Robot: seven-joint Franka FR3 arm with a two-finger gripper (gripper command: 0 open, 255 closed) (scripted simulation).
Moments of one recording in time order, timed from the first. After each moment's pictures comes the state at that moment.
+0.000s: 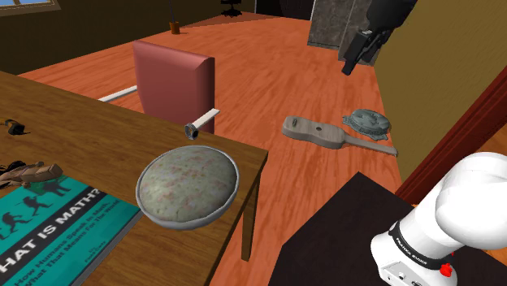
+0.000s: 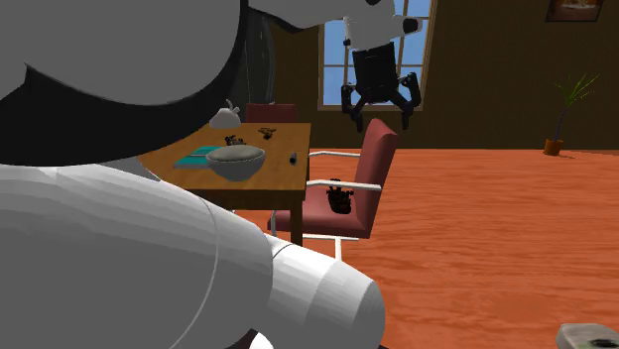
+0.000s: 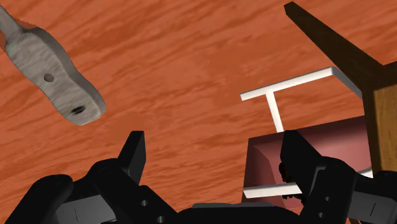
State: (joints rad) arm -0.01 -0.82 0.04 -2.32 -0.12 1.72 0.00
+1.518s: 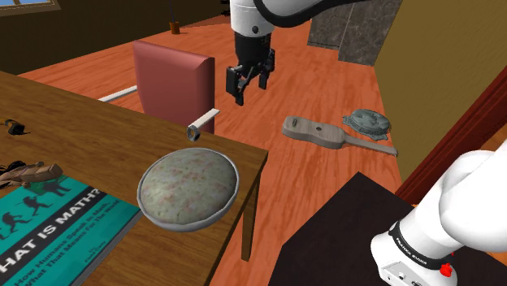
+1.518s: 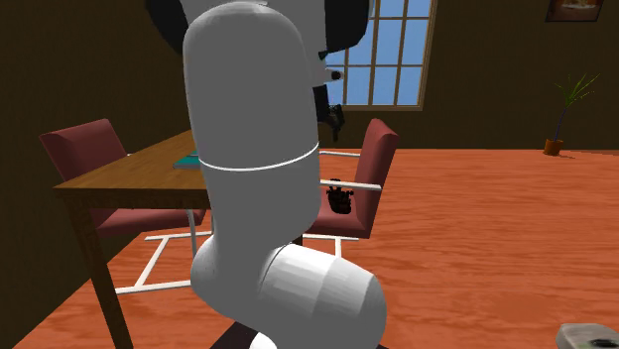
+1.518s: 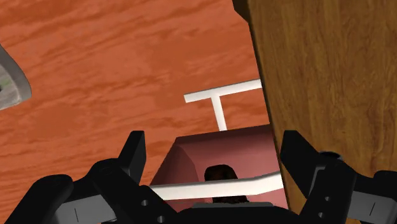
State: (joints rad) arm 0.08 -0.14 0.35 -1.91 -0.11 1.81 0.29
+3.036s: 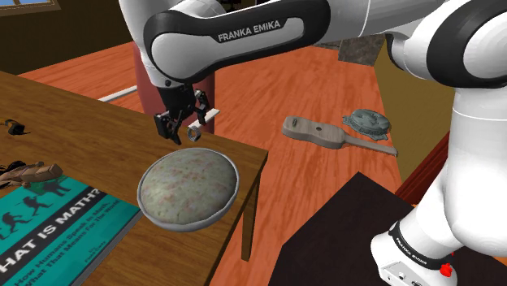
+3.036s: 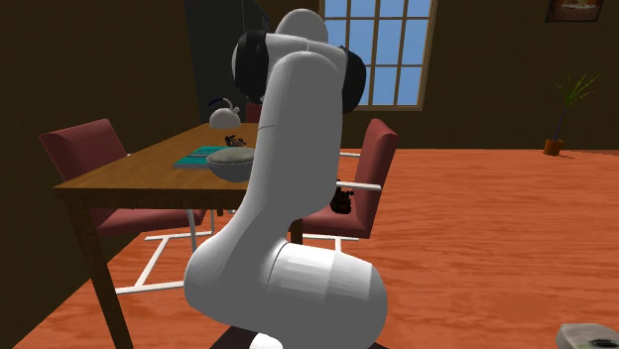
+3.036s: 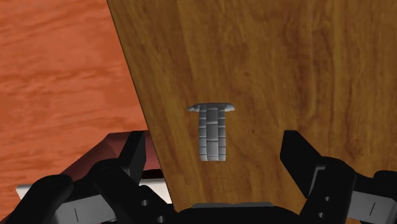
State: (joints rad) arm 0.25 0.45 0.44 -1.43 -0.29 1.76 0.46
